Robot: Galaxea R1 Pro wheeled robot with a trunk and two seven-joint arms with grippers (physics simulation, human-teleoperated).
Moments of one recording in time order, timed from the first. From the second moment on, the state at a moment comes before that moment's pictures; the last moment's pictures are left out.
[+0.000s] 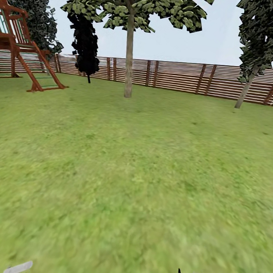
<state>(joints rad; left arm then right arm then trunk) -0.39 0.23 0.05 -0.03 0.28 -0.47 0.11 -0.36 0.00 -0.76 -0.12 0.69 -0.66 -0.06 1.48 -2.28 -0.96</state>
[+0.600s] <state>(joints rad) -0.39 0.23 0.05 -0.03 0.28 -0.47 0.11 -0.35 0.00 -0.76 -0.03 0.69 -0.66 -0.05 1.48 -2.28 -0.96</state>
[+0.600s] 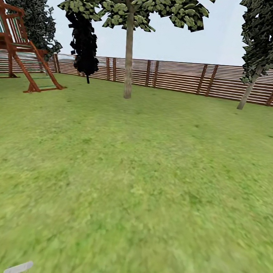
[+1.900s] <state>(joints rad) -0.39 0.23 0.05 -0.03 0.28 -0.47 0.11 -0.35 0.00 -0.76 -0.08 0.70 -0.67 -0.05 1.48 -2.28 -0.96</state>
